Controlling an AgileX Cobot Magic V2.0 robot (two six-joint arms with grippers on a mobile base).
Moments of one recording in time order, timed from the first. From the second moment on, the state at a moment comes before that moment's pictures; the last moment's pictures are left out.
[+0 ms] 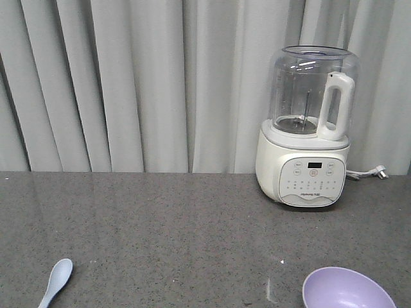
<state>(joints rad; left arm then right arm) -0.12 0.69 -0.89 -0.06 0.10 0.00 0.04 0.65 -0.83 -0.17 0.15 0.14</state>
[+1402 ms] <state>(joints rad) -0.12 1.38 -1.21 -0.06 0.92 0.00 0.04 1.16 -1.07 -0.08 0.86 0.09</state>
